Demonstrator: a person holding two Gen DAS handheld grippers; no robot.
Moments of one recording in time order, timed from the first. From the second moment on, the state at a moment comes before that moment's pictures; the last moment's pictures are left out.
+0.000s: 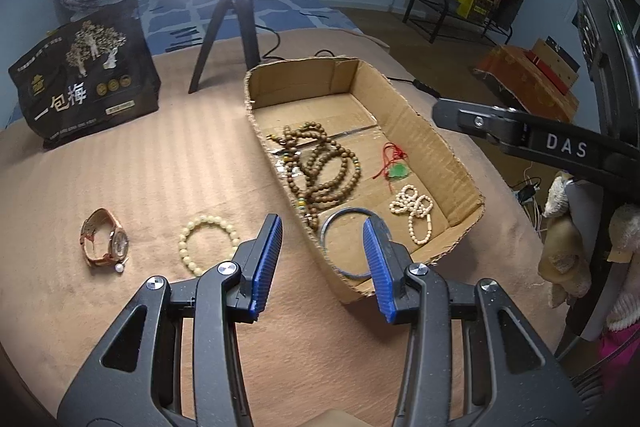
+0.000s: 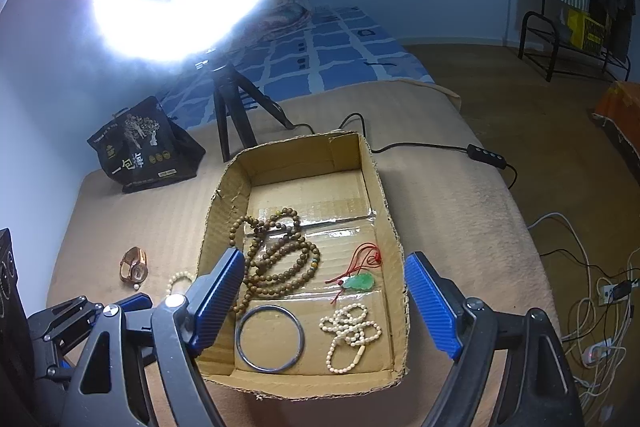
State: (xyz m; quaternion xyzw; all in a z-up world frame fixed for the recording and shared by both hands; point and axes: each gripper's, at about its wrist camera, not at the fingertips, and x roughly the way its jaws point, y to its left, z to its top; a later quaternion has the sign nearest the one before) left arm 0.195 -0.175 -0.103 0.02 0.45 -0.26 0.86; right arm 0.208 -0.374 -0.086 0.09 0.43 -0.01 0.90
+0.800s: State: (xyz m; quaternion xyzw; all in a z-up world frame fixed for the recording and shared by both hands) left arm 0.230 -0.029 -0.103 -0.03 0.45 -0.15 0.88; right arm 0.194 -0.296 -0.083 0.06 0.44 0.08 0.89
